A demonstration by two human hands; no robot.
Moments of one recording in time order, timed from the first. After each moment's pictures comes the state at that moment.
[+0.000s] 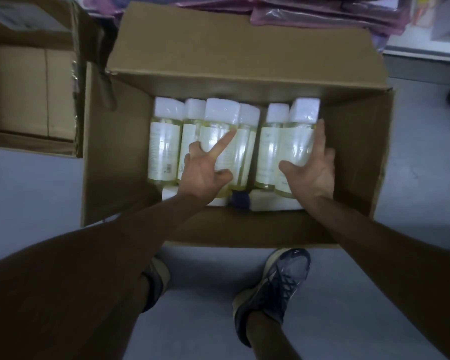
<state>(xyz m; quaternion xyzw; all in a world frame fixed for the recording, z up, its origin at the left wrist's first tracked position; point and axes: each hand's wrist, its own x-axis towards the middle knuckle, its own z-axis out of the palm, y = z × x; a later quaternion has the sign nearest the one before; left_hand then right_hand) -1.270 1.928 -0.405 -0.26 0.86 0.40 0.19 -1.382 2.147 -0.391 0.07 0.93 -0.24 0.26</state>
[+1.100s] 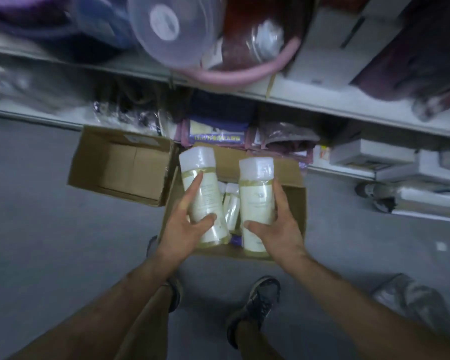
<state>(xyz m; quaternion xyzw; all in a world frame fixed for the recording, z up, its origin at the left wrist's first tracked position) -1.224 1.880 -0.042 -0.33 0.66 0.67 -0.01 -1.341 2.079 -0.035 -0.02 0.83 -0.43 0.34</state>
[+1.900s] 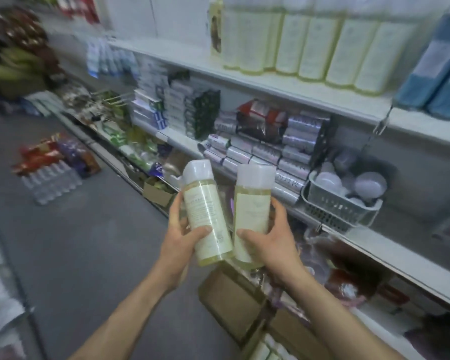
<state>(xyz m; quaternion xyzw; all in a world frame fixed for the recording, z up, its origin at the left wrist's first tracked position) -1.046 1.656 0.516 -0.34 0.50 0.68 -0.41 -1.245 1.757 0.528 -0.37 0.67 -0.56 0.31</state>
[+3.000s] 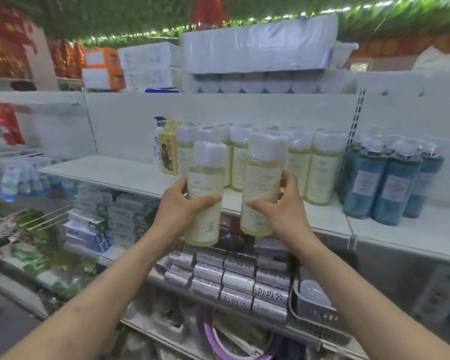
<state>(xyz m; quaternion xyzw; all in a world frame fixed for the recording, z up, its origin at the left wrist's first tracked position) -1.206 1.387 0.767 -0.19 0.73 0.52 -0.39 -1.376 1.563 0.765 -0.37 0.67 -0.64 0.01</state>
